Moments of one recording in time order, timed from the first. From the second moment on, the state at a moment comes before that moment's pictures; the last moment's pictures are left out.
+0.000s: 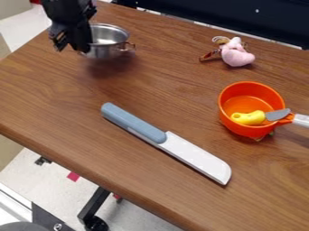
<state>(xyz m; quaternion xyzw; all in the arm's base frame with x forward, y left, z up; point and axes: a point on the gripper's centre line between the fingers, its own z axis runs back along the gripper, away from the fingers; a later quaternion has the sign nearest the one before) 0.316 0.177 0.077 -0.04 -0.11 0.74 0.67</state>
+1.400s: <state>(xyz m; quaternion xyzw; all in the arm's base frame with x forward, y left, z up) 0.310 0.156 0.055 0.02 -0.05 0.72 0.70</state>
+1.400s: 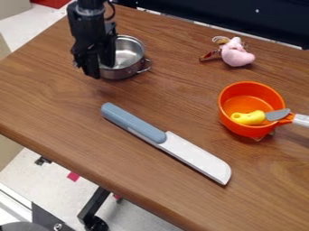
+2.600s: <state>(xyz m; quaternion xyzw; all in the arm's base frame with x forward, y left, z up) 0.273 0.157 0.130 0.03 -0.10 0.40 0.91</state>
